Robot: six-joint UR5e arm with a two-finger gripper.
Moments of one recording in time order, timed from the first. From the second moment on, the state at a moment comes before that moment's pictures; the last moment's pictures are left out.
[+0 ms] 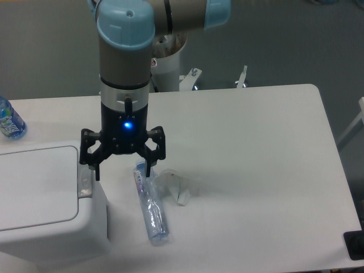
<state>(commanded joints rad) 2.22 -1.84 -1.36 -1.12 1.36 0.00</state>
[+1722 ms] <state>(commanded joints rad) 2.21 -1.86 -1.36 -1.12 1.36 0.00</state>
